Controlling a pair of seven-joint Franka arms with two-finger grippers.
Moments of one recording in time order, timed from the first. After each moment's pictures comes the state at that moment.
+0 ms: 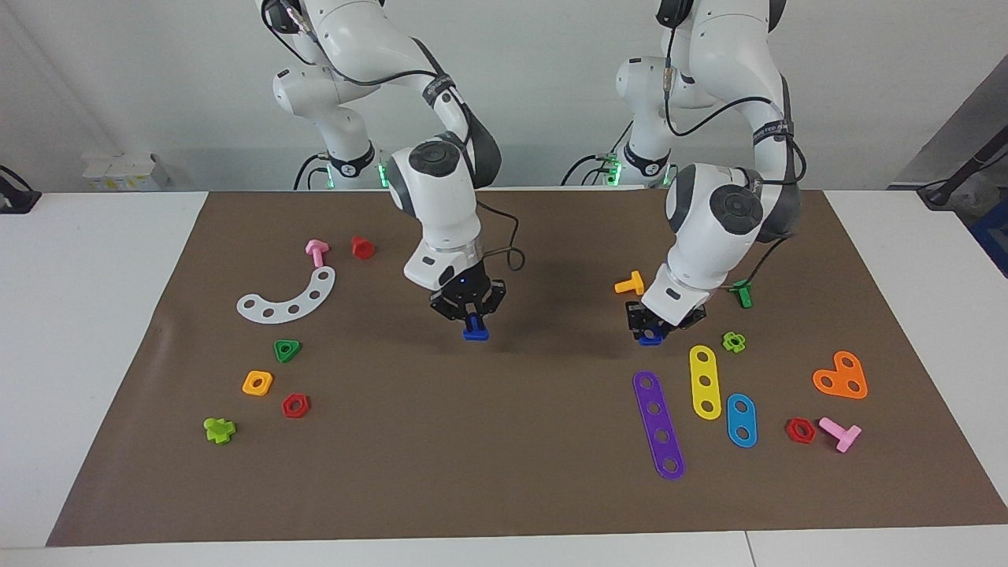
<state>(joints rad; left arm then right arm) -0.23 0.32 -0.06 -1.73 -0.05 2.04 -0.22 0.53 0.34 -0.02 -1.79 0.02 2.34 0.41</state>
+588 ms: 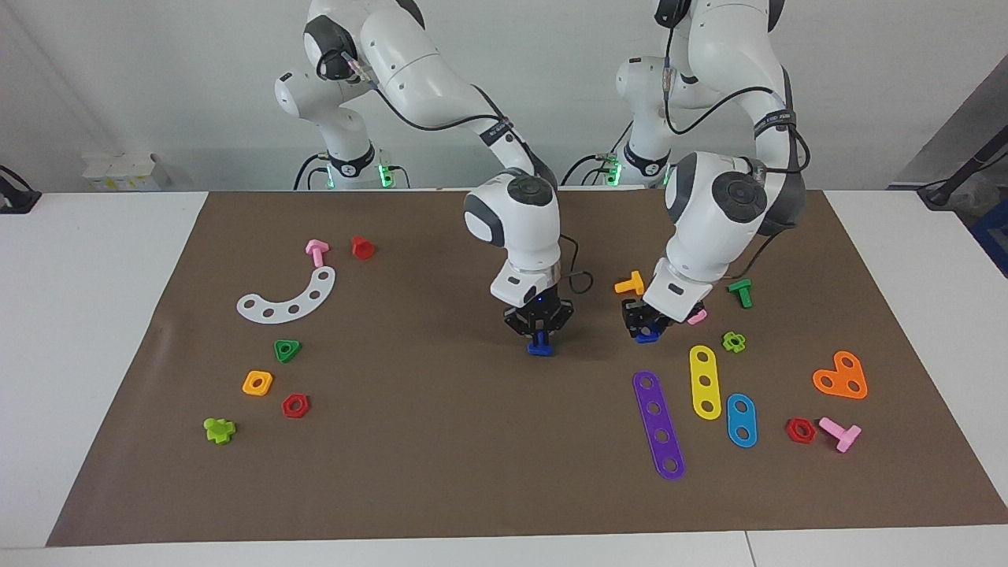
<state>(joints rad) -0.25 0.32 -0.07 -1.67 -0.07 2.01 -0.35 0.68 0.61 -0.02 -1.57 -0.09 2.44 0.67</state>
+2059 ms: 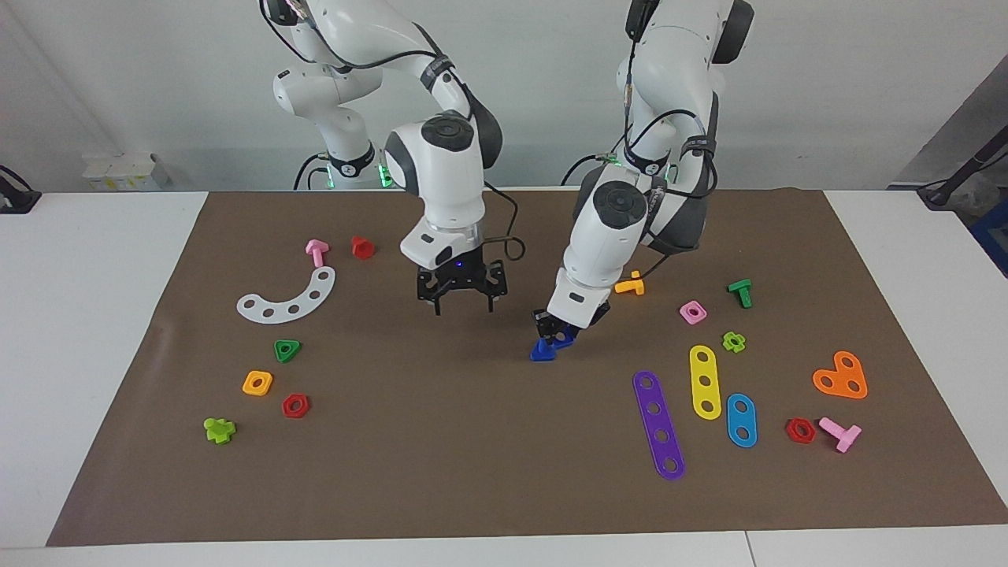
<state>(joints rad) -0.47 0.46 -0.07 -1.55 -0.08 2.07 -0.72 0.49 0.22 -0.03 -1.78 -0.09 2.17 0.47</state>
